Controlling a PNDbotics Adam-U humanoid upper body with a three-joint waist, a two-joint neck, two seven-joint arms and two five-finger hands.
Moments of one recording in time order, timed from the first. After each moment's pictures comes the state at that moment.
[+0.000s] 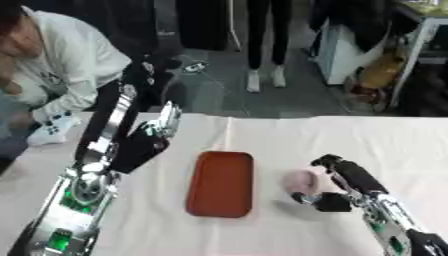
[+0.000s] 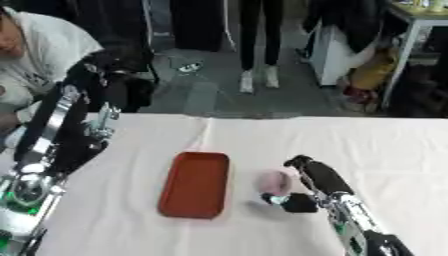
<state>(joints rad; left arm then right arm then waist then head) -0.34 0.38 -0.09 -1.98 -0.32 -0.09 0.09 -0.75 -0.18 0.25 -0.93 1.01 0.00 0.11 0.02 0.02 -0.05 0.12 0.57</state>
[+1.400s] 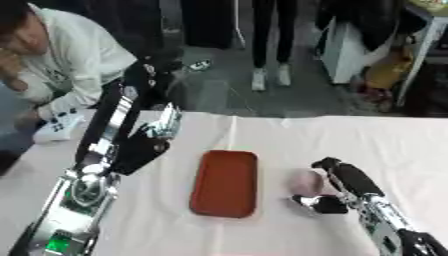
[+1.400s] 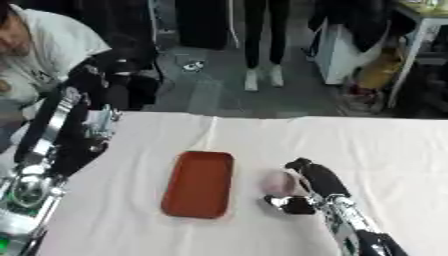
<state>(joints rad) -0.34 0.38 -0.09 -1.98 -0.32 -0.09 0.08 -0.79 -0.16 0.21 -0.82 1.08 0.01 0.03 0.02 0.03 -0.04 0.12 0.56</state>
